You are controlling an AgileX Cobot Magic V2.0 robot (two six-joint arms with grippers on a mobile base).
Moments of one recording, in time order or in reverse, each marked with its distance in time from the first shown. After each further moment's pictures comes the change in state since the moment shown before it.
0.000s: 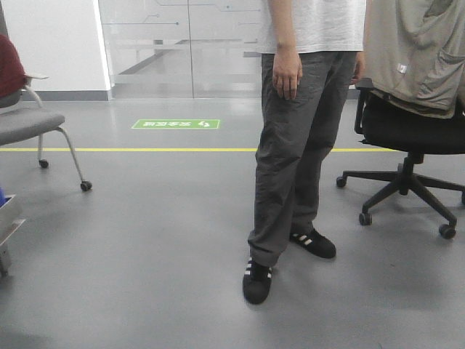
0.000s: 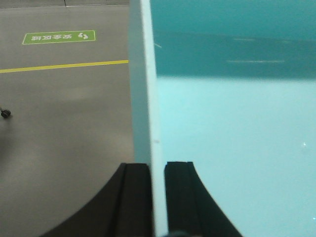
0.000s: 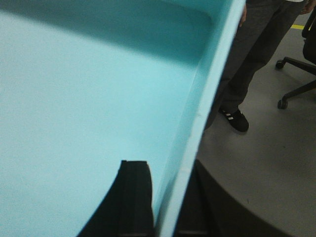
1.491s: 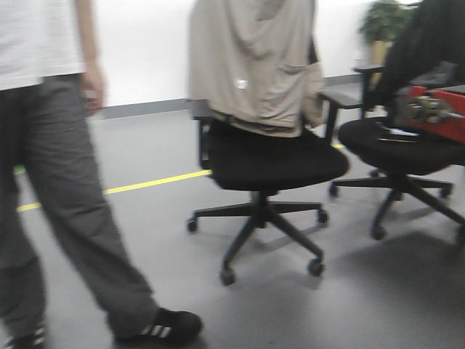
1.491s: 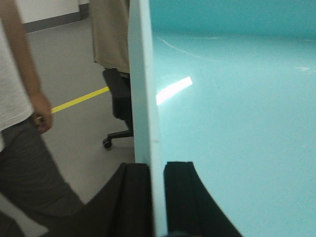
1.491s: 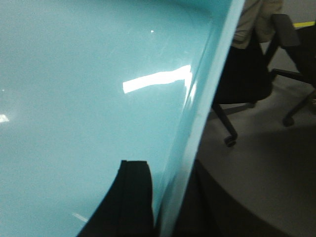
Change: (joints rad) left arm 0.000 0.000 0.000 0.018 -0.006 0.000; right arm 0.000 0.000 0.000 0.004 -0.012 0.000
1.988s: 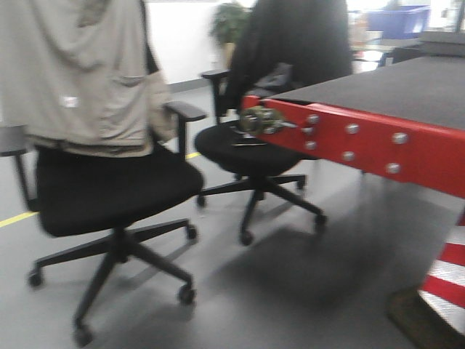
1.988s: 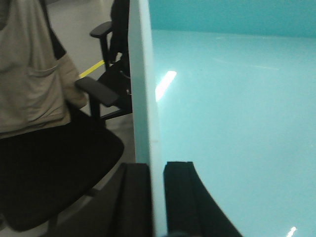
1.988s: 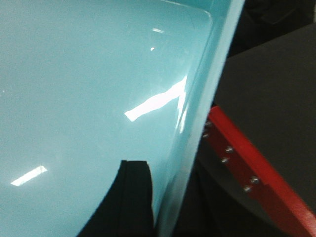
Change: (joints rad) left arm 0.000 0.000 0.000 0.002 -0.002 0.000; right arm 0.000 0.000 0.000 0.000 0.000 0.000
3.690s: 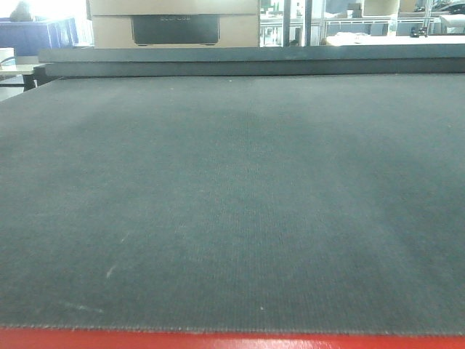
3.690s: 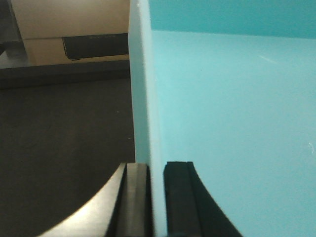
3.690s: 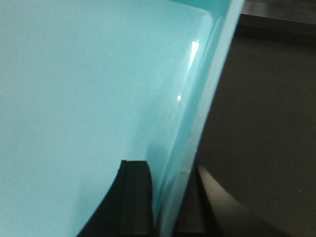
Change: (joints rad) left arm 0.002 0.000 0.000 0.000 -0.006 0.000; right arm 0.000 0.002 0.000 0.002 -0.002 0.000
